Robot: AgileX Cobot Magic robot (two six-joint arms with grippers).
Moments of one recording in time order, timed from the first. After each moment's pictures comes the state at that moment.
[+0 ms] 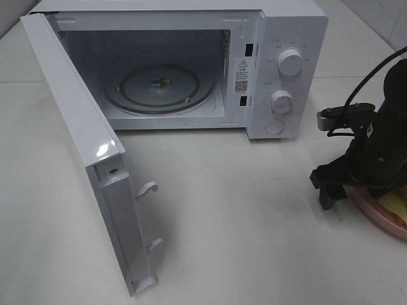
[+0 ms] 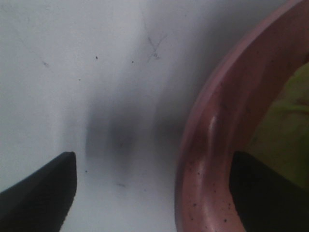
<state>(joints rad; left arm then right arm) -0.01 0.00 -0.50 -0.05 1.04 -0.01 0.17 1.79 -0.84 -0.10 0.50 0.09</state>
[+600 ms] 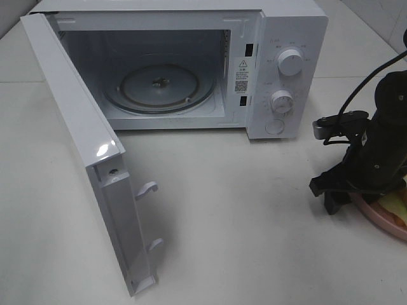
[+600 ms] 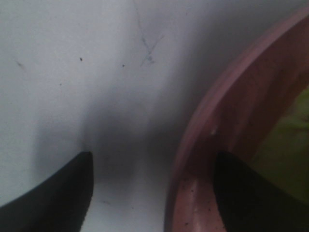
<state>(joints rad) -0.01 0.00 -0.50 -0.05 1.04 -0.01 0.17 1.85 -0.84 -0.15 0.47 0.09</state>
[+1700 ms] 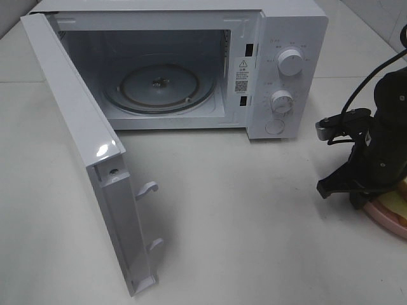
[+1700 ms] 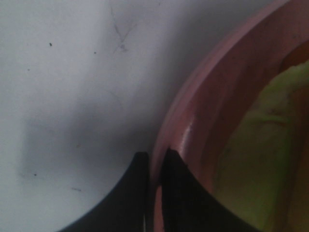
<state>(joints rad) -0.01 0.00 -0.50 -0.05 1.04 -0.01 0.18 1.84 -0.85 -0.28 0.53 0.17</state>
